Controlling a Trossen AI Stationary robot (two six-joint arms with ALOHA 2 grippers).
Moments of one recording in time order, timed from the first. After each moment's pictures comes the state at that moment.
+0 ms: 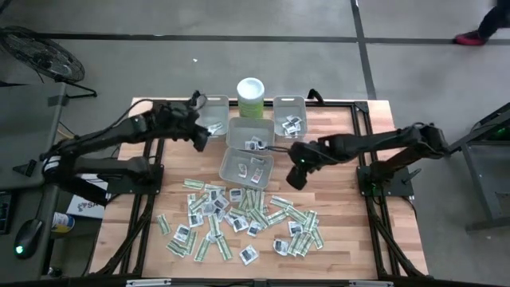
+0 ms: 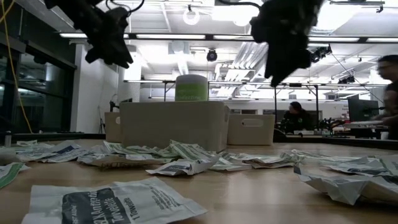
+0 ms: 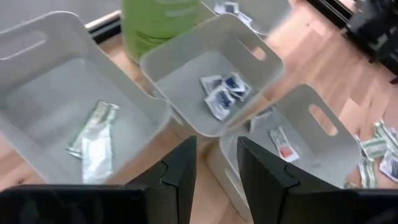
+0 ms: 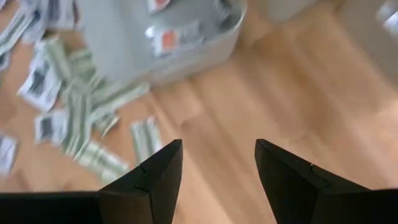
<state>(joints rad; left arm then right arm) 0.41 0.90 0.83 -0.60 -0.04 -0.41 0.02 1.41 1.06 -0.73 0.04 0.64</state>
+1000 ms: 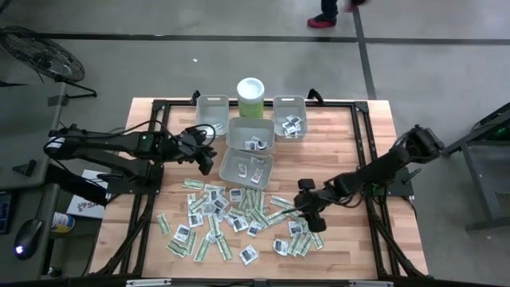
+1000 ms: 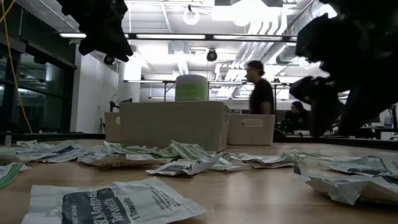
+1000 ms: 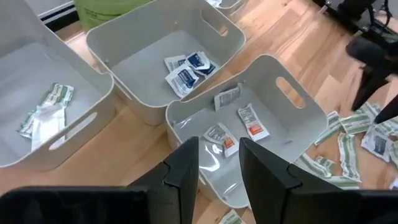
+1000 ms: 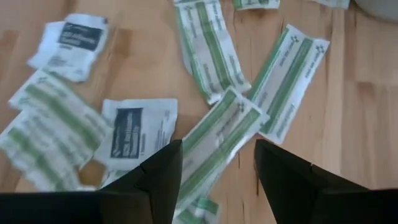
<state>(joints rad) -0.02 0.96 0.83 -0.60 -0.36 -0.67 0.40 1.50 0.66 -0.12 0.05 0.27</state>
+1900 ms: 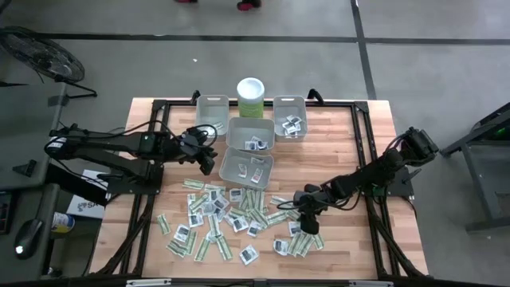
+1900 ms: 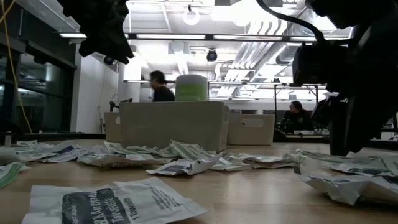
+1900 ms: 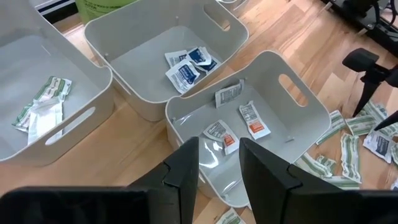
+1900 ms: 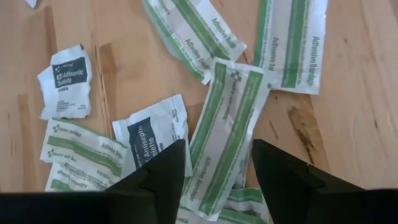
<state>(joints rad) -0.02 0.97 0.83 -0.60 -0.35 -0.69 0.40 1.57 0.66 -0.09 -0.04 0.73</state>
